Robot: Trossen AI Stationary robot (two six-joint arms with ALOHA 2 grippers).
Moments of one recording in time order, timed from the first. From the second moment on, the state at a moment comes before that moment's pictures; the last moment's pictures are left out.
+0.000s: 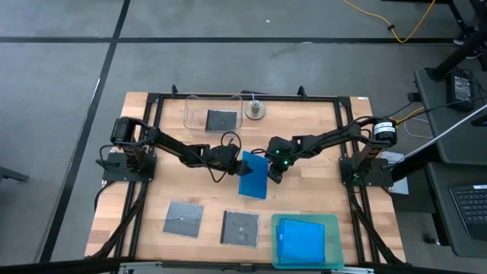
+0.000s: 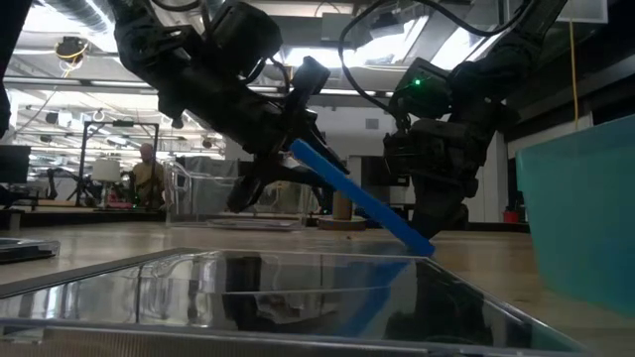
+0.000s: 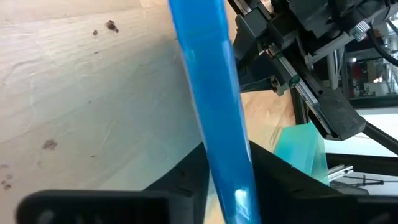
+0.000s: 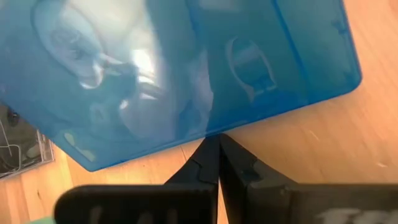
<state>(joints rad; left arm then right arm) -0.02 1.78 0.76 0.52 0.00 -1.28 -0.13 1.74 0.74 -0.04 -0.33 0.46</state>
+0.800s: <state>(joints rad) 0.00 1.71 0.76 0.52 0.05 -1.16 -0.19 1.55 0.74 -0.31 -0.19 0.36</state>
